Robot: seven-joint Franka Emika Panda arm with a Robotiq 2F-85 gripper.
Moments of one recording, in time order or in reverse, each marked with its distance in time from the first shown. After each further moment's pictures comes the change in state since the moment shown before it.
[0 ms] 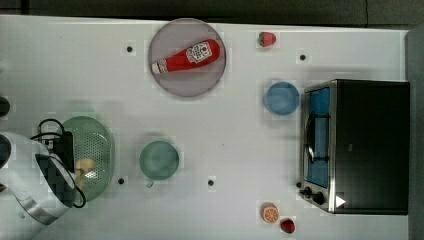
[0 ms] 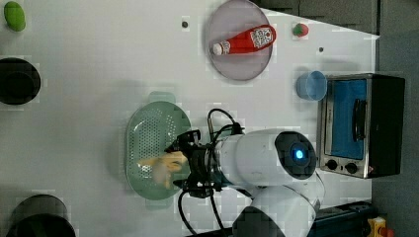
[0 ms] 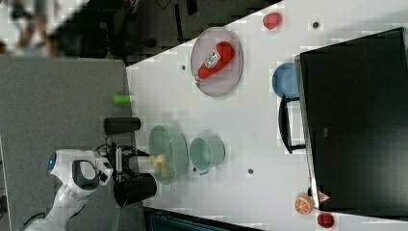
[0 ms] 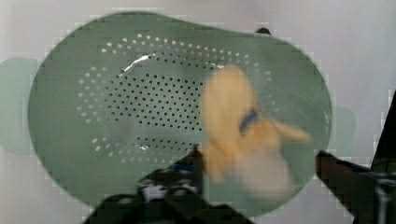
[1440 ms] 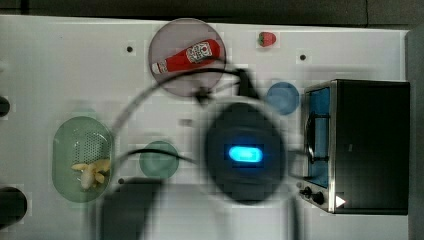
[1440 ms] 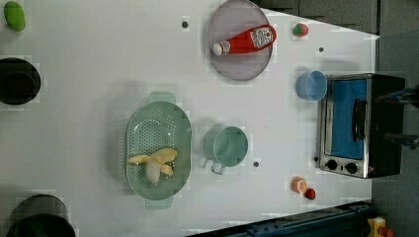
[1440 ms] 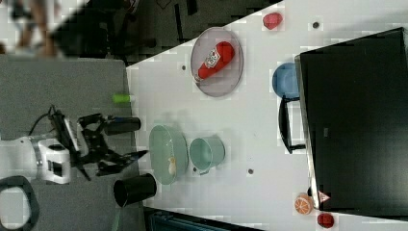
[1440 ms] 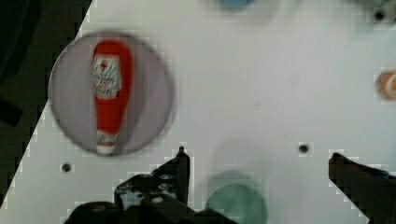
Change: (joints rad) arm -0.165 -0.551 -0.614 0.088 -0.028 -0.446 -1.055
